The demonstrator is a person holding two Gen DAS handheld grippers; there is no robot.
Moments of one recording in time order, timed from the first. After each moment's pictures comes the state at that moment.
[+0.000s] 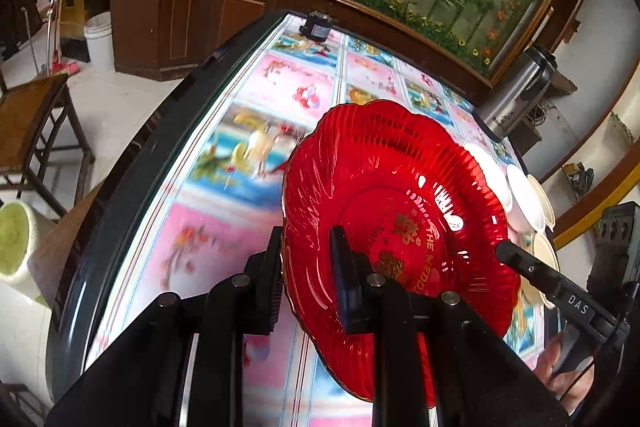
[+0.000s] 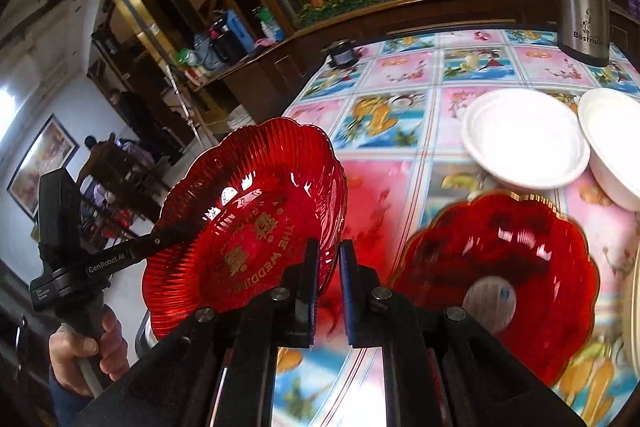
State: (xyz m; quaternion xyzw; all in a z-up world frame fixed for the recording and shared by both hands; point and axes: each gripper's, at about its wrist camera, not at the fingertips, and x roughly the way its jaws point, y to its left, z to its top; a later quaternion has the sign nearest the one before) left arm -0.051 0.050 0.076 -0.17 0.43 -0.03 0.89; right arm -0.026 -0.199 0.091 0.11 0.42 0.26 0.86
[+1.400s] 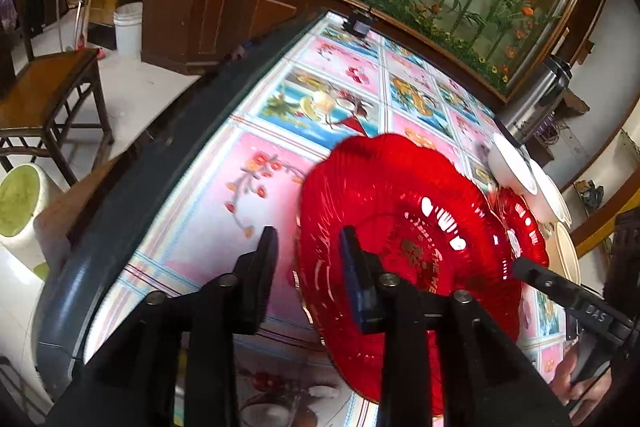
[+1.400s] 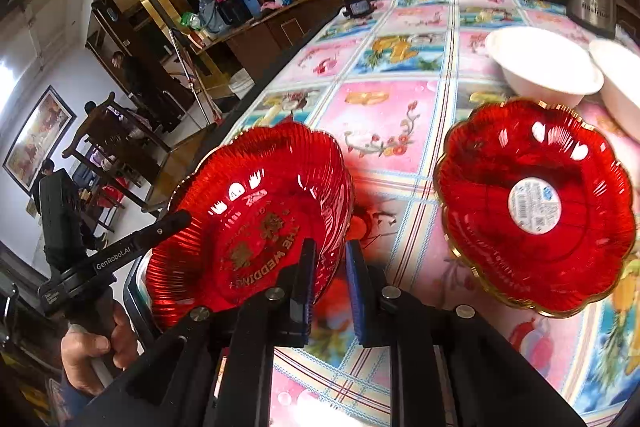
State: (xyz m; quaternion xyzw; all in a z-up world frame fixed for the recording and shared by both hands) left arm -0.106 0.078 0.031 -0.20 0.40 0.01 0.90; right arm -0.075 -0.174 0.059 0.08 0.45 0.26 0.85
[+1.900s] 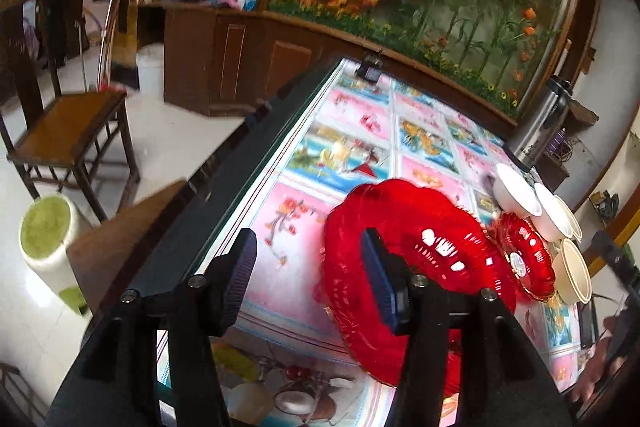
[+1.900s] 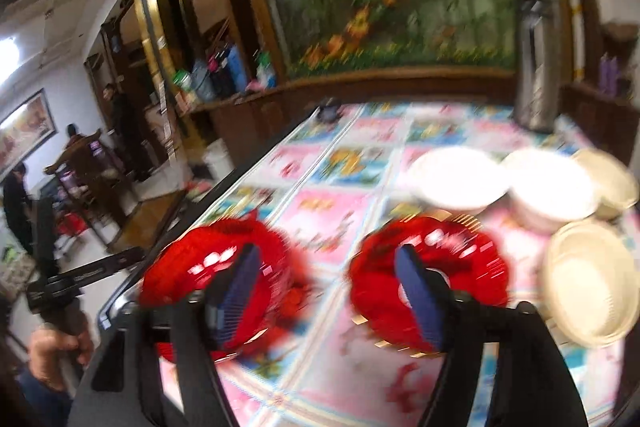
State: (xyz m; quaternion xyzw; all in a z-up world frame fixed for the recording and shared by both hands) left arm -0.132 0.077 0.065 -0.16 0.33 0.06 0.93; right arm -0.120 -0.235 0.130 0.03 0.27 0.17 0.95
